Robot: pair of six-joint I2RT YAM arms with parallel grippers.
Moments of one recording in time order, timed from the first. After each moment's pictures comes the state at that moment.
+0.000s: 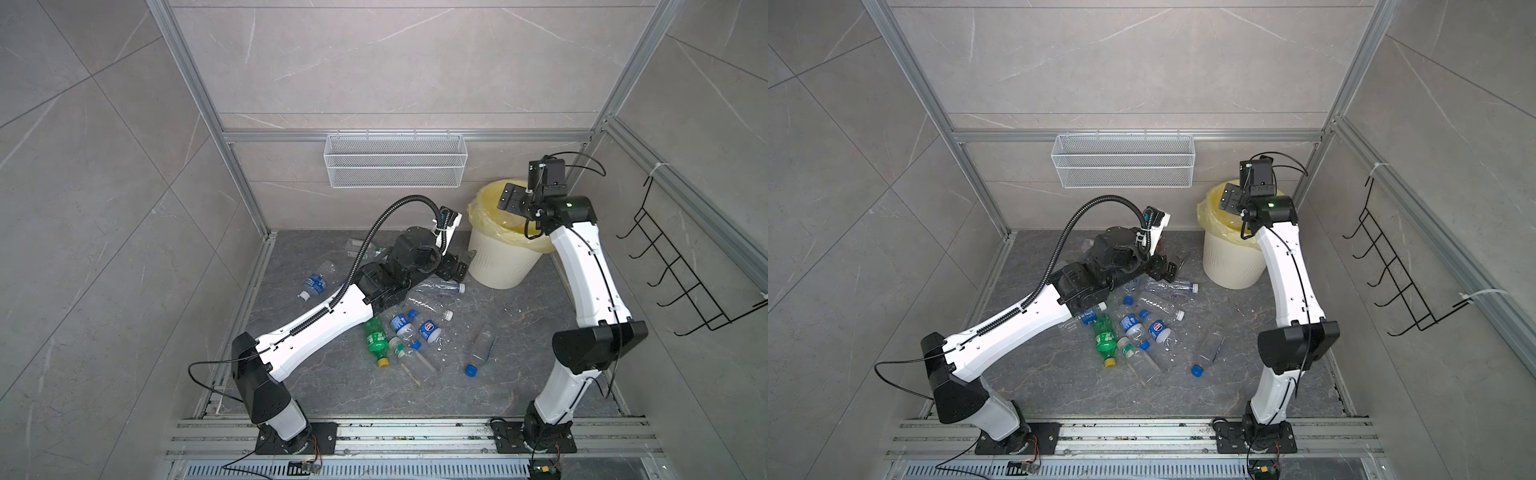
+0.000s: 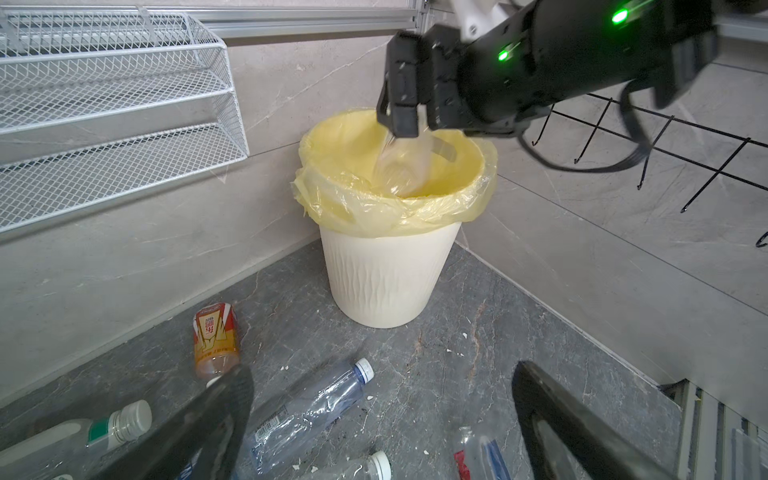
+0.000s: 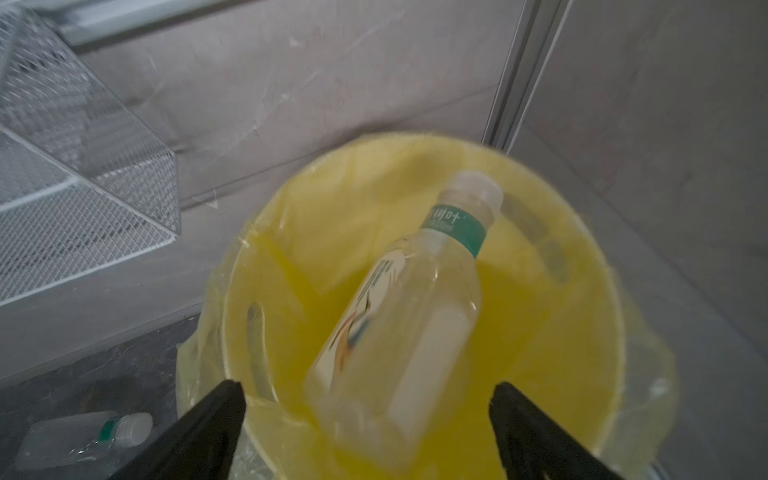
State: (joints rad) left arm -0.96 1.62 1.68 -0.30 -0.13 -0.10; right arm 0.13 1.86 2.23 -1.00 0.30 0.33
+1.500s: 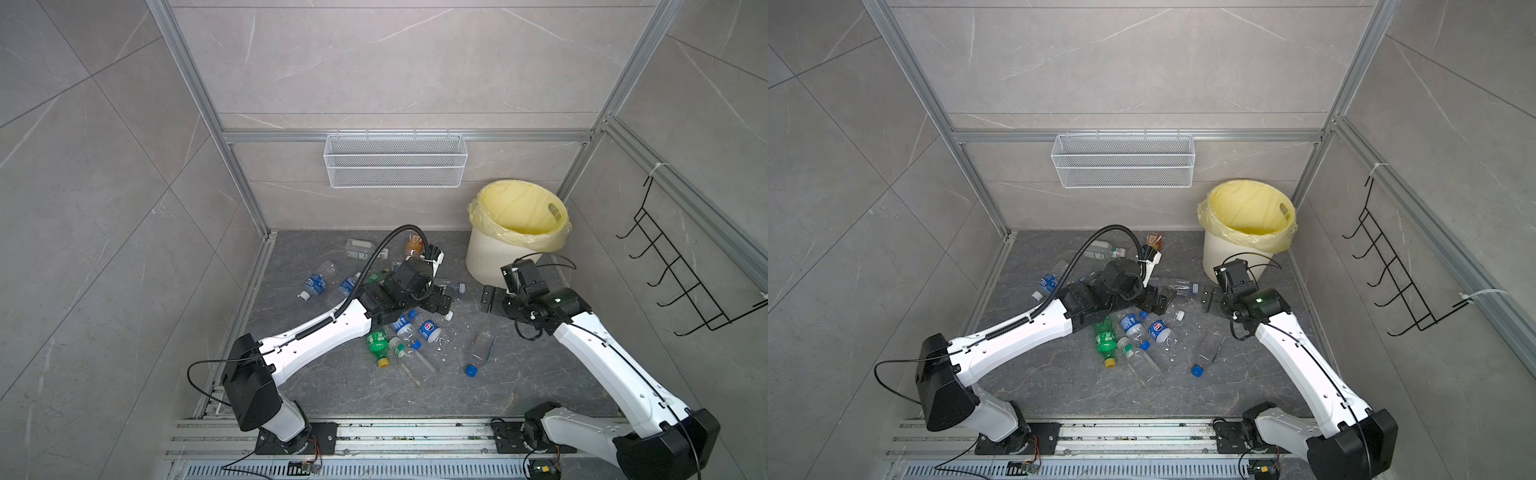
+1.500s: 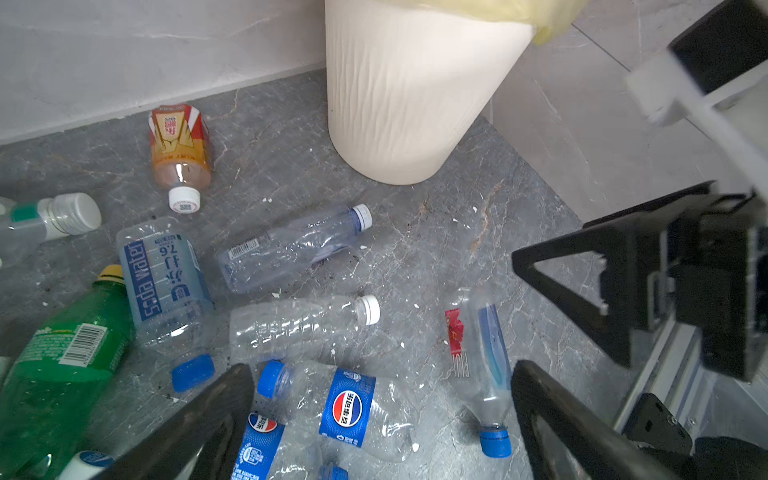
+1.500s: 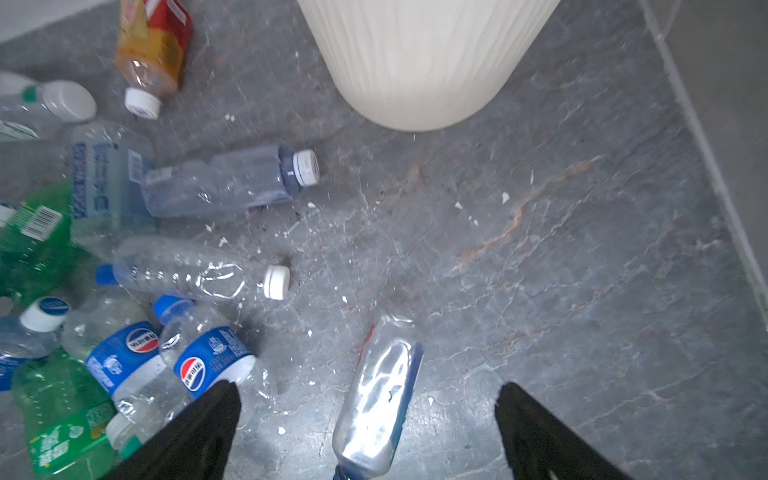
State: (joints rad) left arm -0.96 1.55 1.37 -0.41 -0.08 -0.33; right arm 0.38 1.16 1.07 -0.95 0.22 0.58
